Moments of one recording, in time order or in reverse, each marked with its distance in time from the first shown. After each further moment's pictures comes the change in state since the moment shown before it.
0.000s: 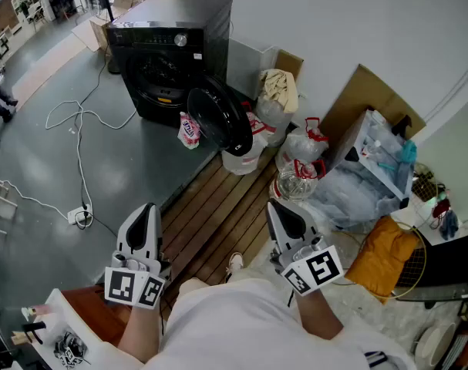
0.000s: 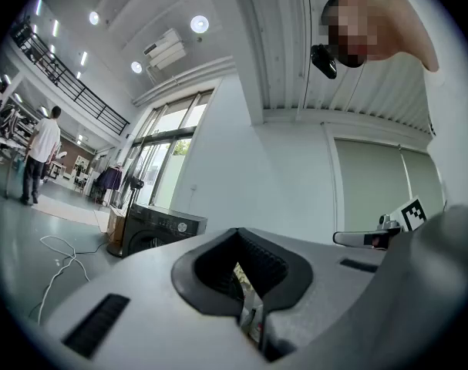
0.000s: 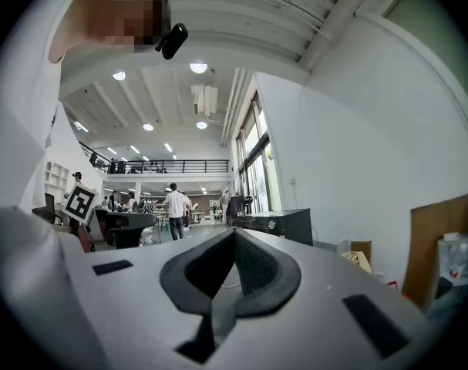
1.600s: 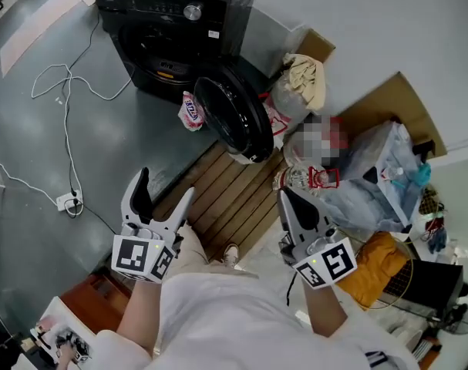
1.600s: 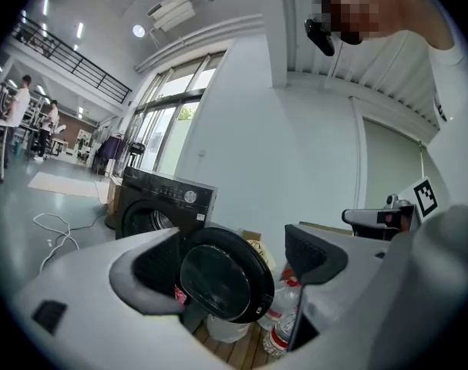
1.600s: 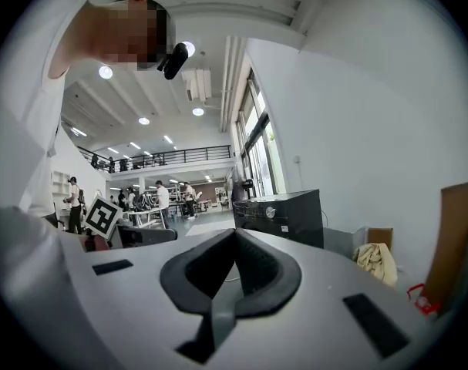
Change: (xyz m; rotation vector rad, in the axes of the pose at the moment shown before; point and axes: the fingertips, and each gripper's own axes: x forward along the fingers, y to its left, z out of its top) left arm 0.227 0.129 -0.083 -0.083 0.221 0.012; right arm 0.211 -0.110 -0.037 0.064 0.125 0.055
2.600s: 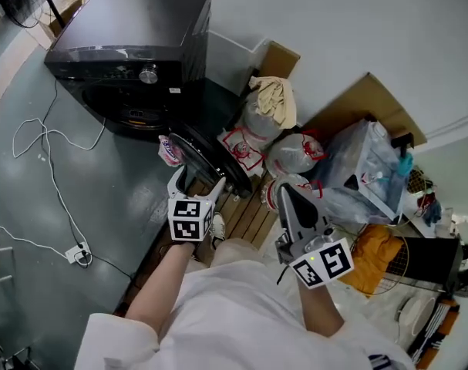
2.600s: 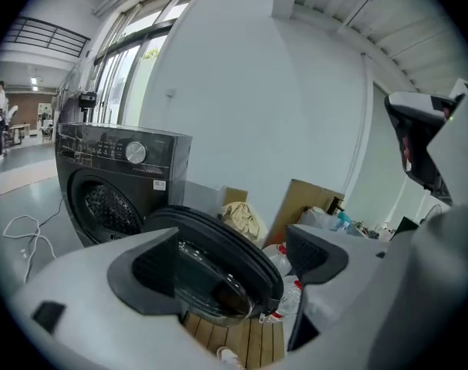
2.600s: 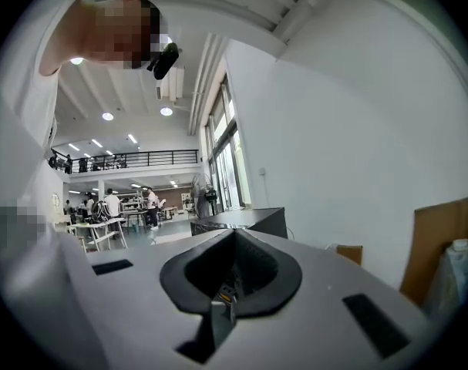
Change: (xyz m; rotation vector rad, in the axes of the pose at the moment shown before) left arm 0.259 -0.015 -0.037 0.058 0.420 -0.145; right arm 0.089 -0.119 0.118 0.050 -0.037 -0.259
